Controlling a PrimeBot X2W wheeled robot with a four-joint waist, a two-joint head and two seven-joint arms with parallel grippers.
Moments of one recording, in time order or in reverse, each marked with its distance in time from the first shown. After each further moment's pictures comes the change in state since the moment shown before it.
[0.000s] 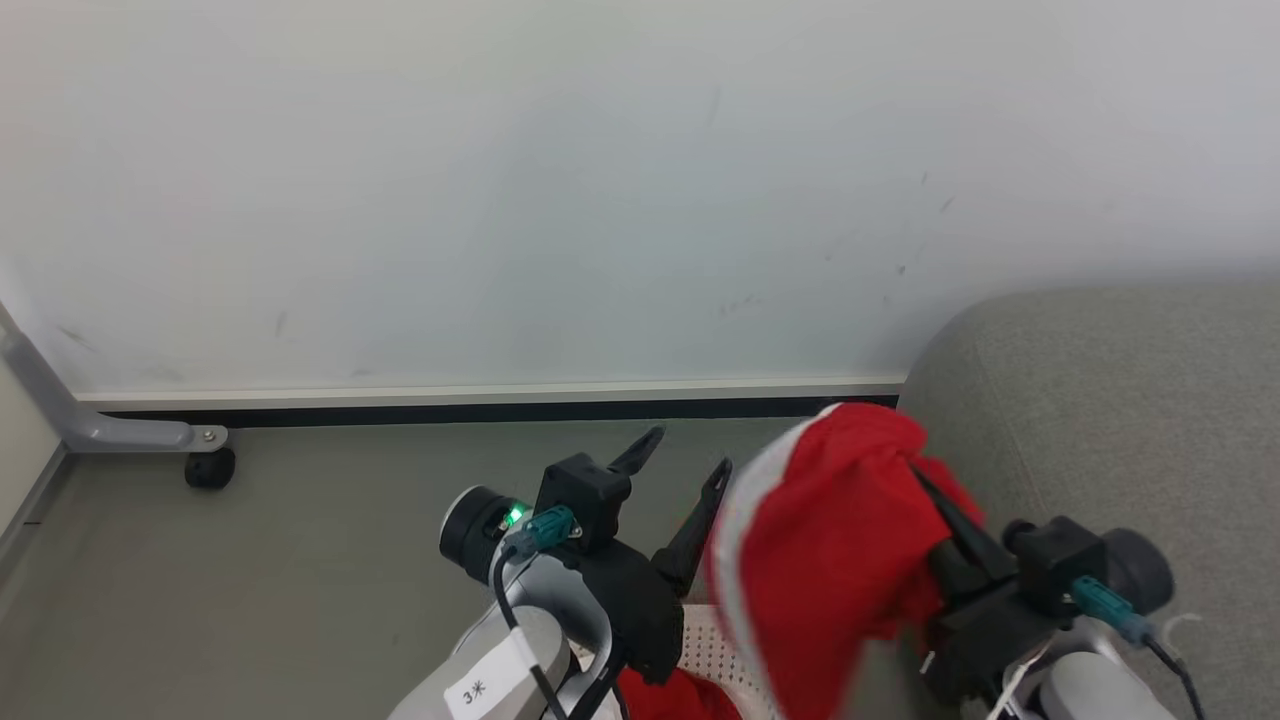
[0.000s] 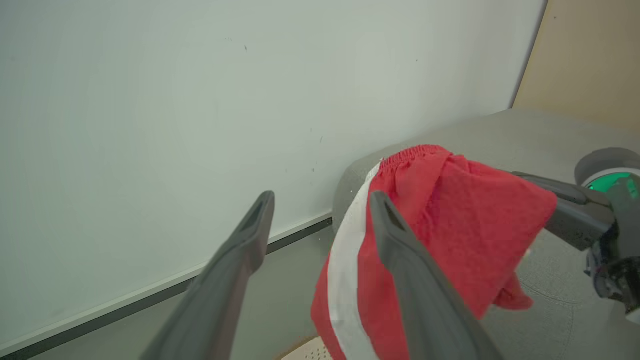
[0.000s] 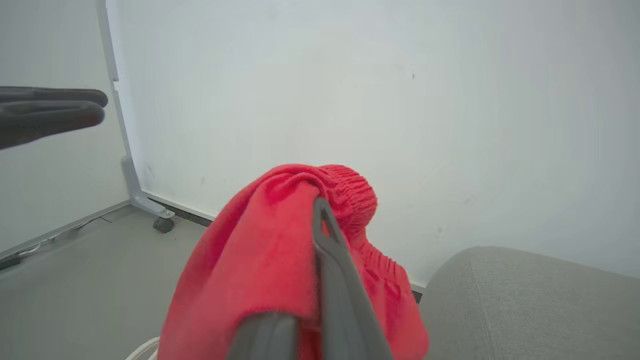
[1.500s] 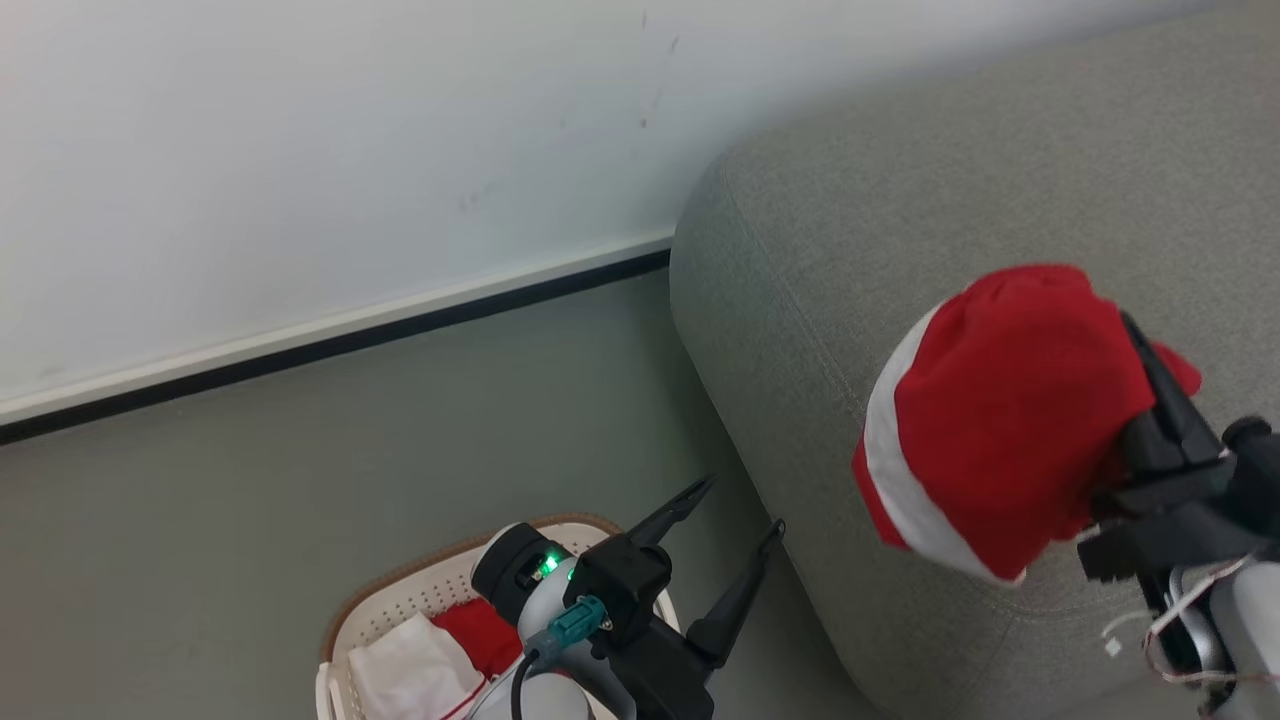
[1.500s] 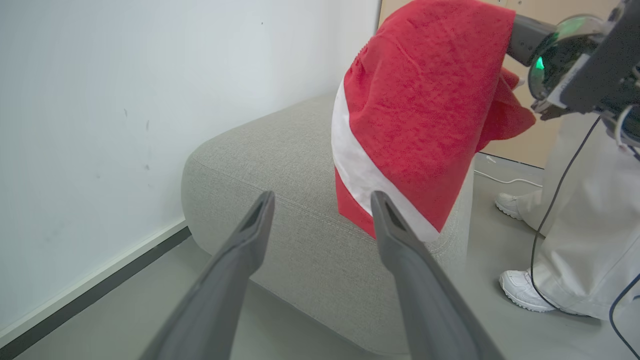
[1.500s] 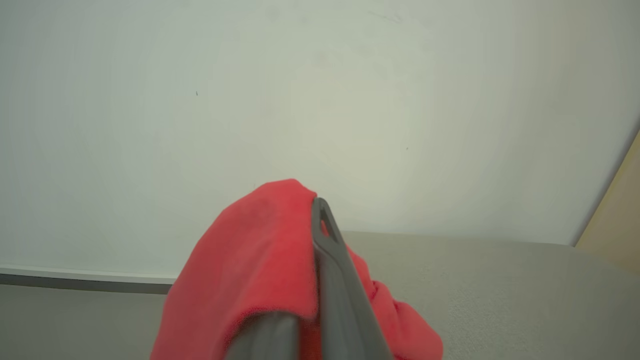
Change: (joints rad) left arm 0.095 0.039 -0.076 -0.148 0.078 -0.005 -0.080; right arm 0.047 -0.160 -0.212 -0.282 0.013 -0.103 0.005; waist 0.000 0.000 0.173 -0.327
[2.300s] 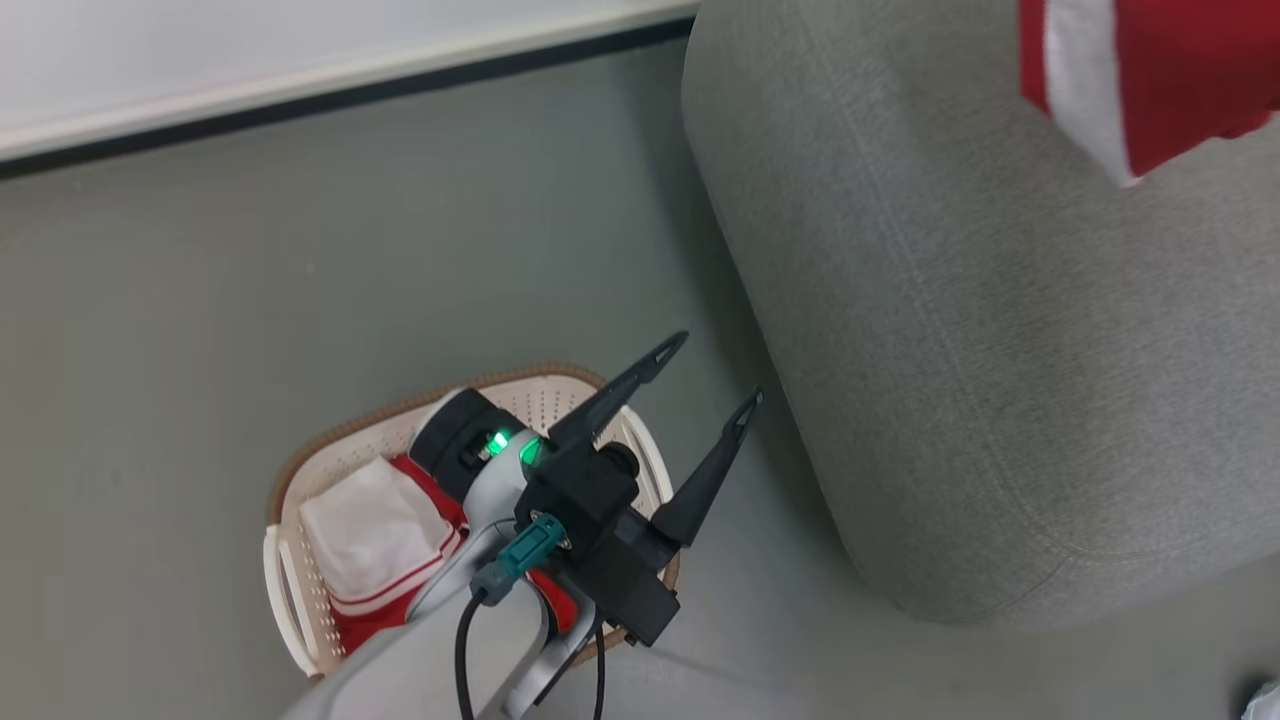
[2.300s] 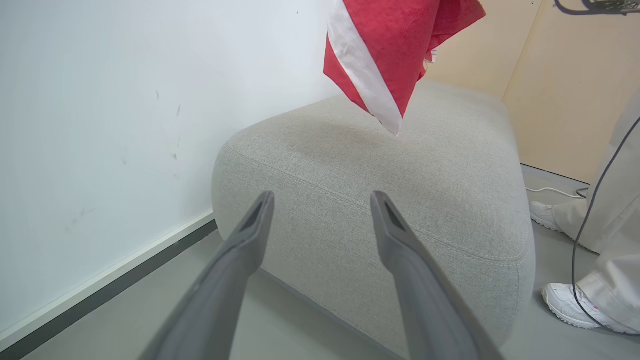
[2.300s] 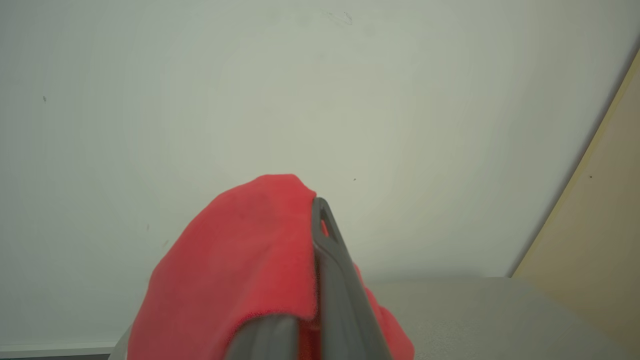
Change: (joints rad) left arm -0.144 0.102 0.039 -0.162 0.103 0.036 0.024; right arm -0.724 -0.098 -0.103 0.395 0.036 0.089 0.085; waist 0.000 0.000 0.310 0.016
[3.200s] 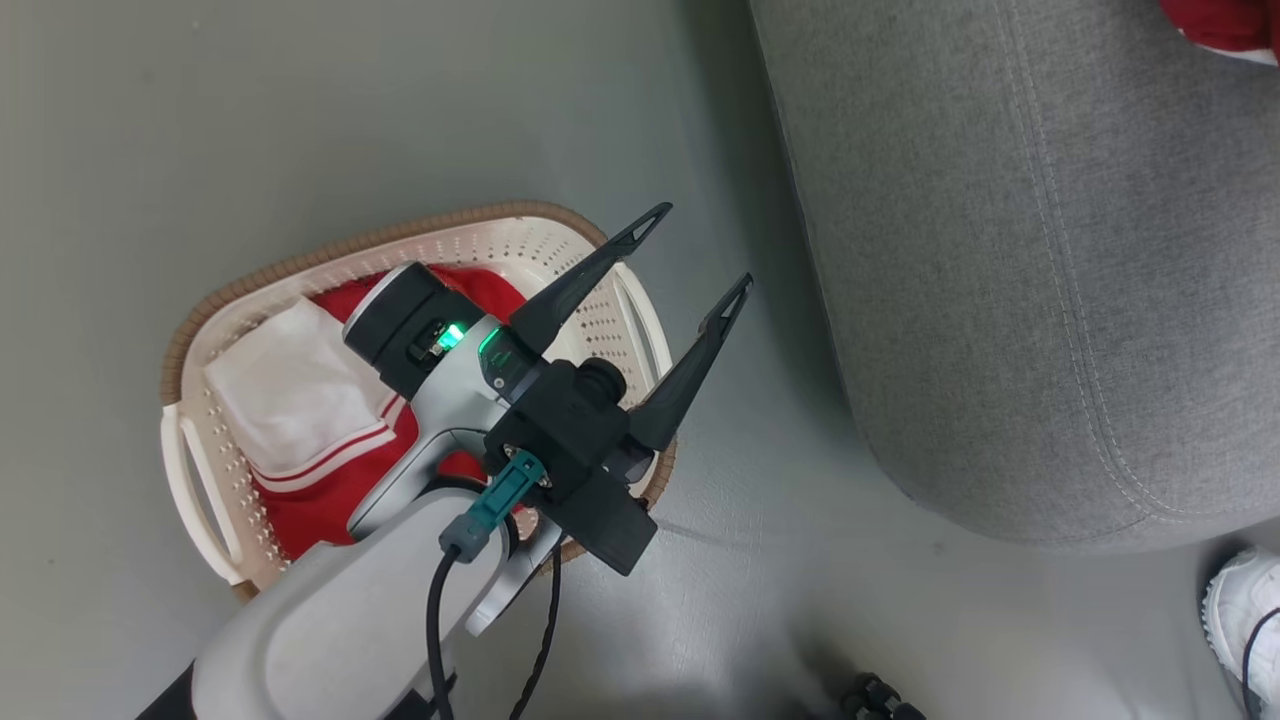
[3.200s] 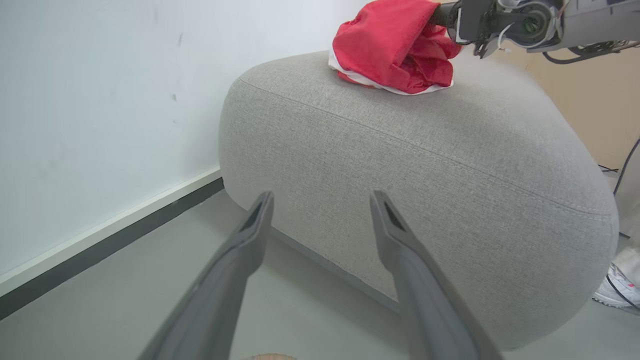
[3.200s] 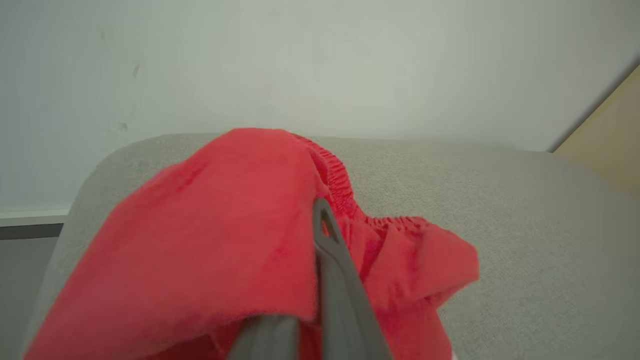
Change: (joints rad) left arm -0.146 0.086 0.026 -0.131 0.112 0.022 0.066; right arm -0.157 0.090 0.004 0.315 0.003 -0.006 -0.056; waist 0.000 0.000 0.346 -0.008
